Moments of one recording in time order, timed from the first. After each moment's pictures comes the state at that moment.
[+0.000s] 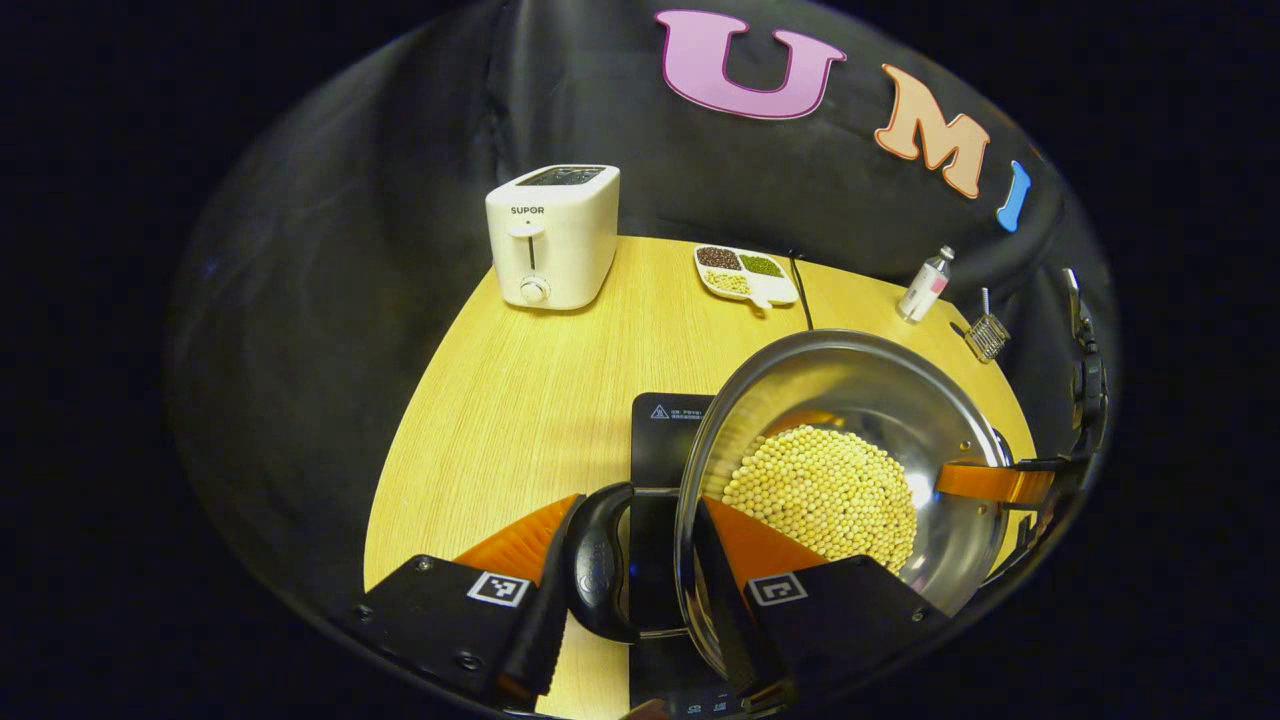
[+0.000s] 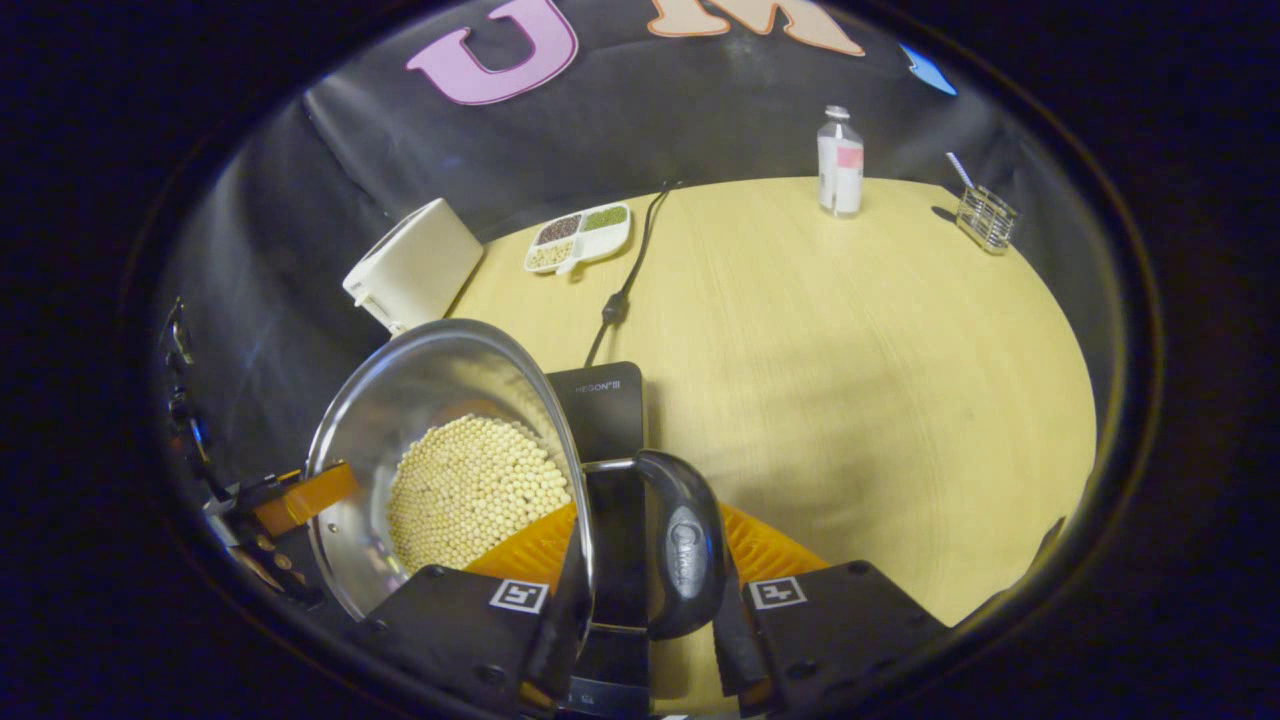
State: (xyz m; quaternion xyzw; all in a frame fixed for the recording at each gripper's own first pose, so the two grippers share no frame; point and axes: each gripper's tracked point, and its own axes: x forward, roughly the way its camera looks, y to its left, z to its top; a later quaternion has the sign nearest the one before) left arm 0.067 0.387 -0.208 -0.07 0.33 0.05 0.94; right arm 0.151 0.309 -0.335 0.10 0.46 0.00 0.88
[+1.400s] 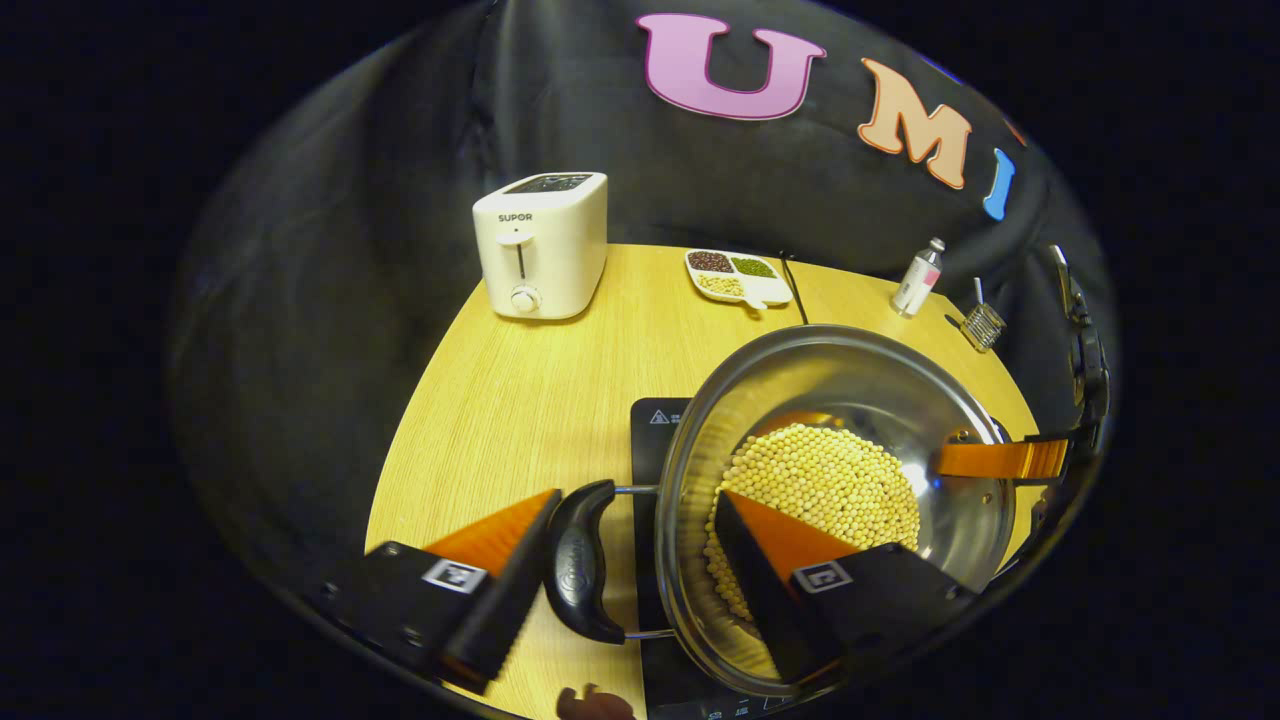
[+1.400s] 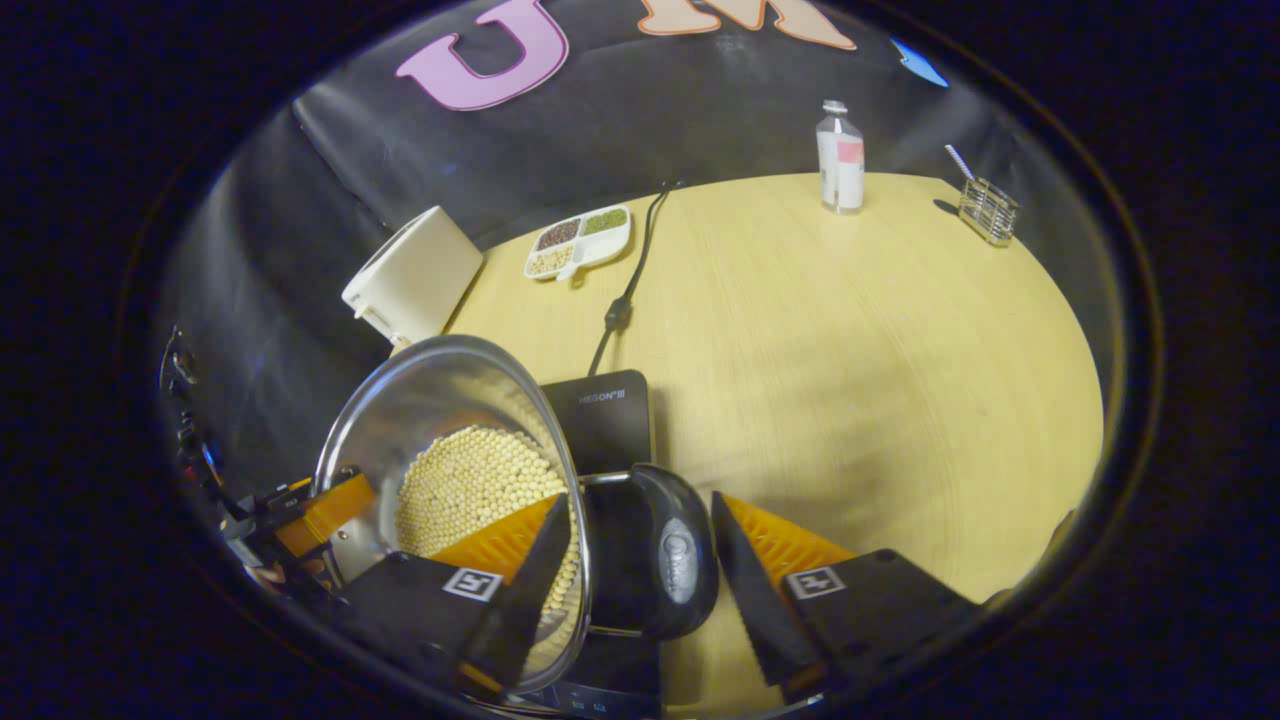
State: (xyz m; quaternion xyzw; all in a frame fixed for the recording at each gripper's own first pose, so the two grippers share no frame) left arm 0.069 0.379 -0.205 -0.04 0.32 0.04 0.95; right arm 0.161 0.304 -0.339 0.11 0.45 0.00 0.89
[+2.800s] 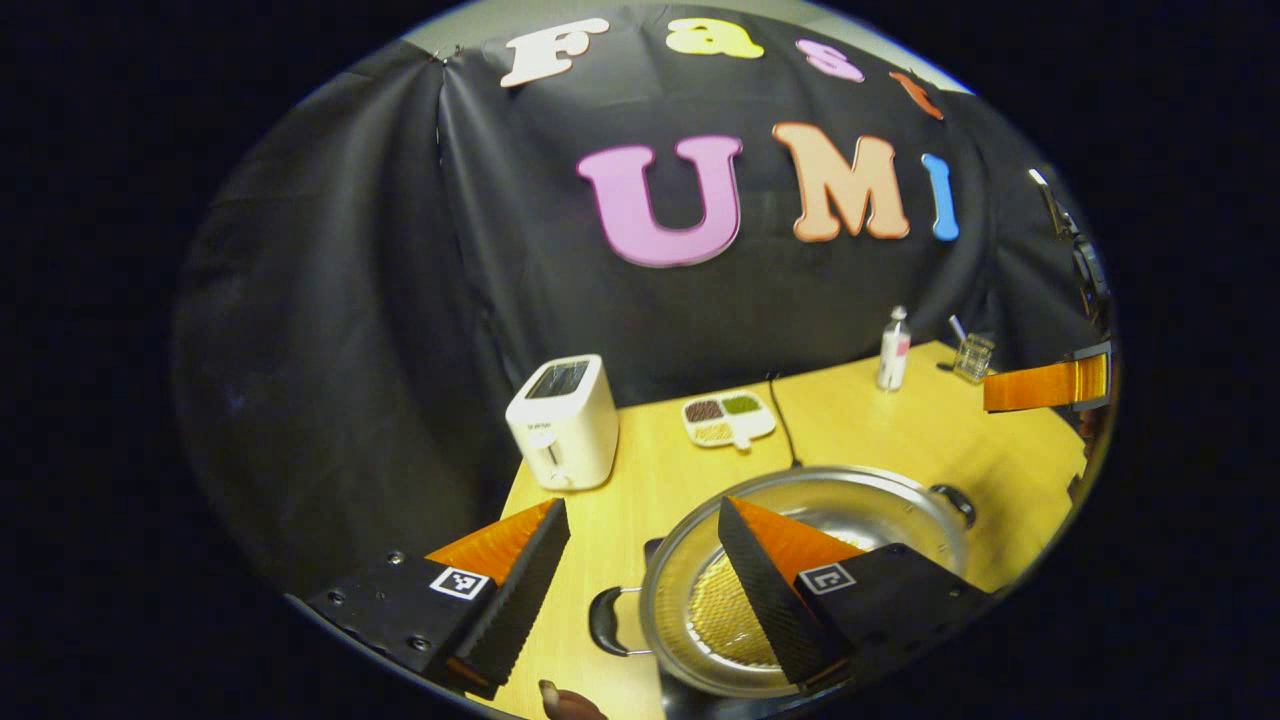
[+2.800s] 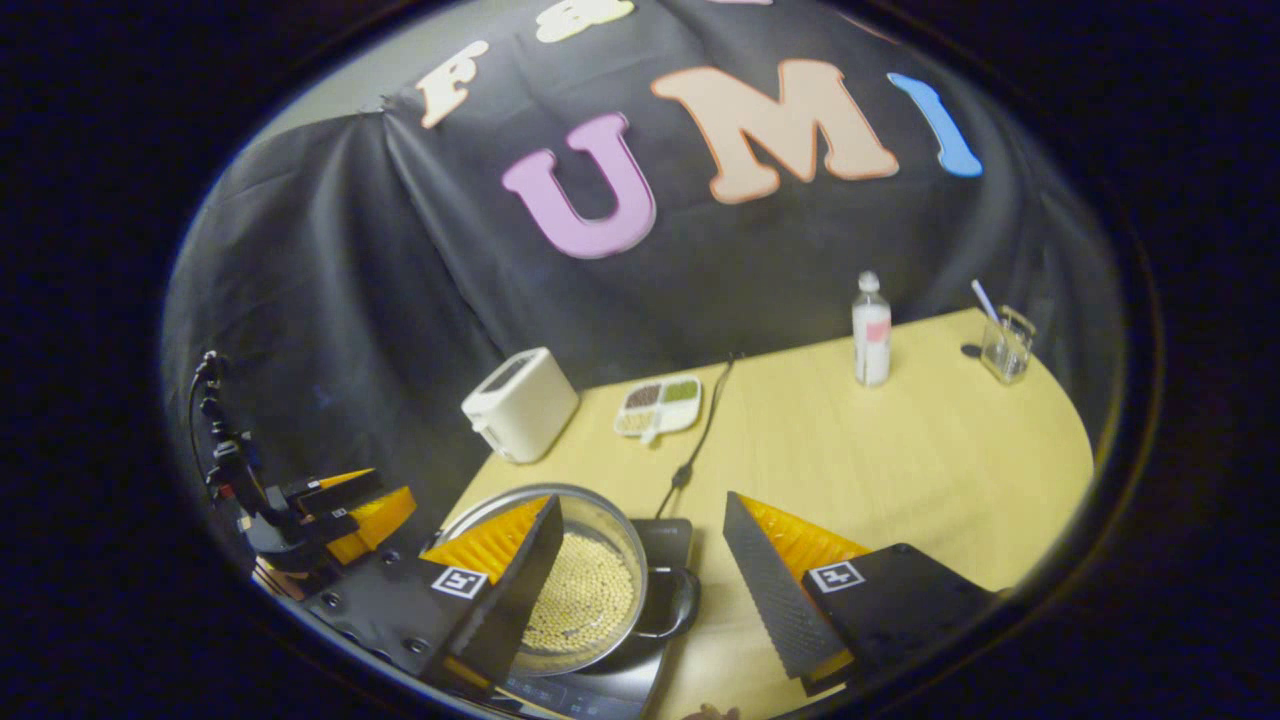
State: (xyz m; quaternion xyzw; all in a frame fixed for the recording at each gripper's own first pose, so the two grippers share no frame) left arm 0.061 0.336 -0.040 0.08 0.10 0.06 0.99; right arm 0.166 0.287 -0.141 0.12 0.20 0.12 0.97
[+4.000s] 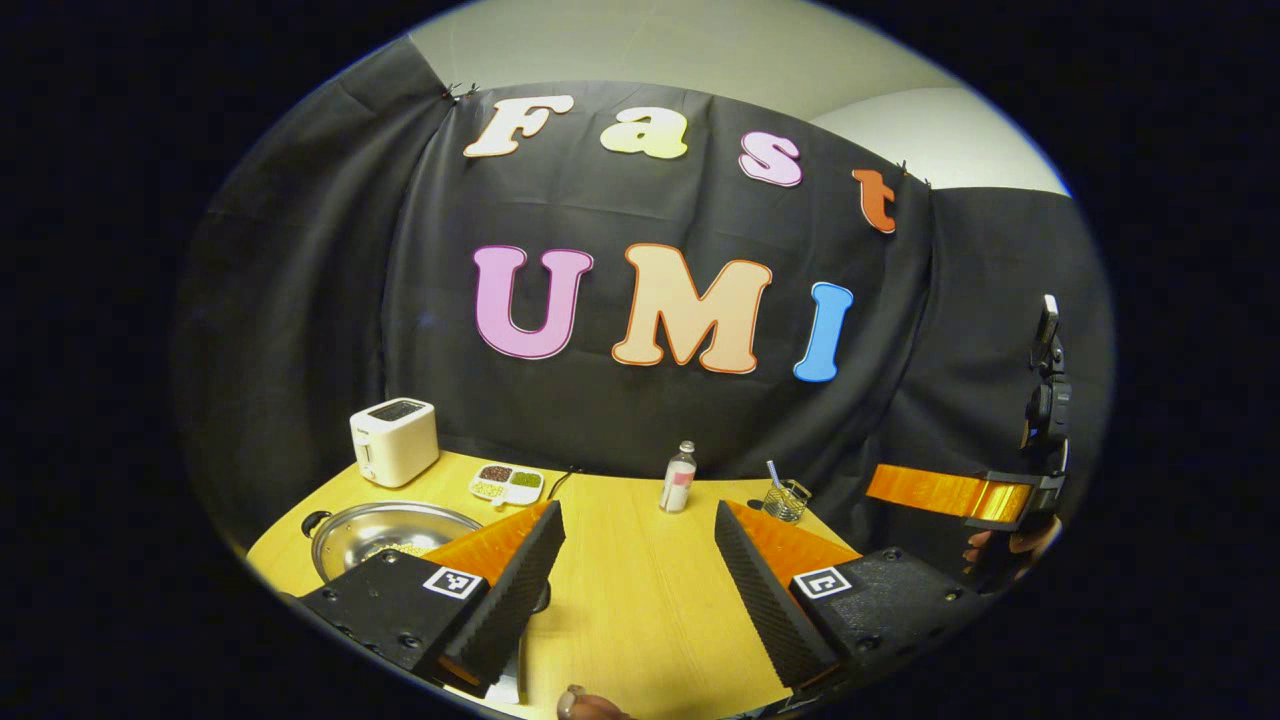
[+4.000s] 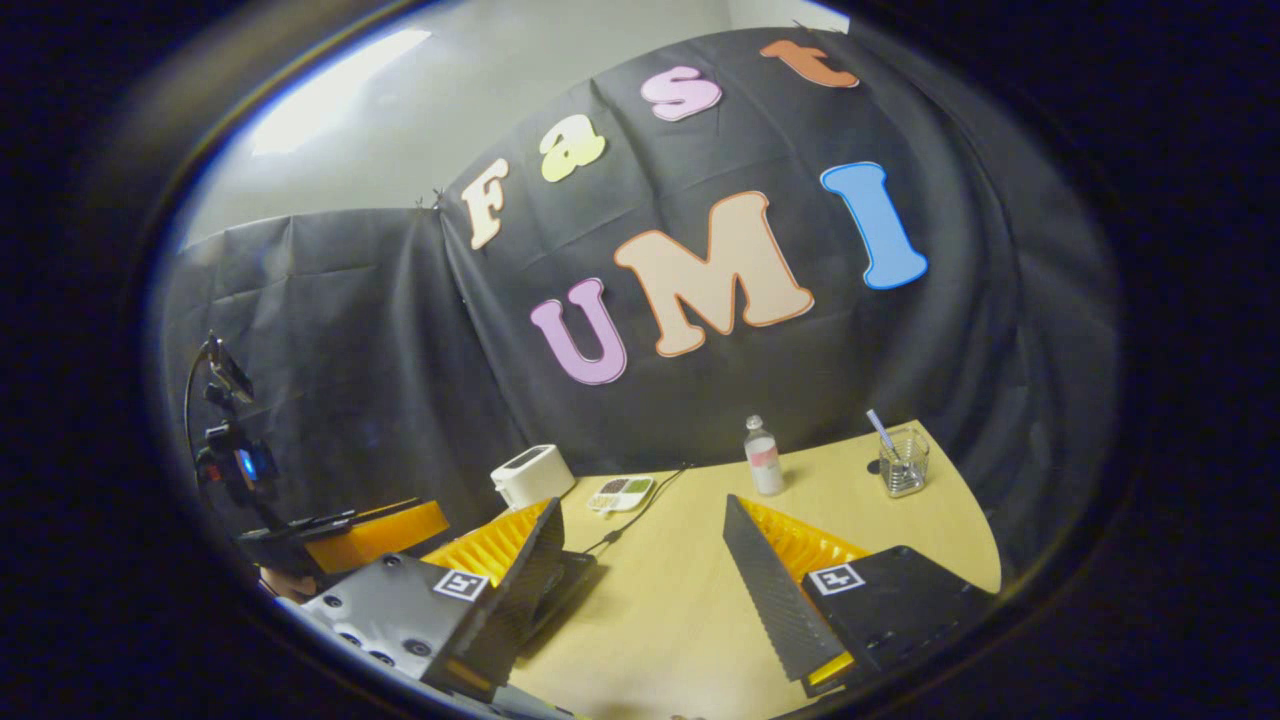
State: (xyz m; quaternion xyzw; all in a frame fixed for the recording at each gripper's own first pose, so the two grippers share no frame) left arm 0.007 -0.007 0.027 -0.07 -0.01 -0.01 1.00; right arm 0.068 0.033 -0.041 0.15 0.11 0.17 0.97
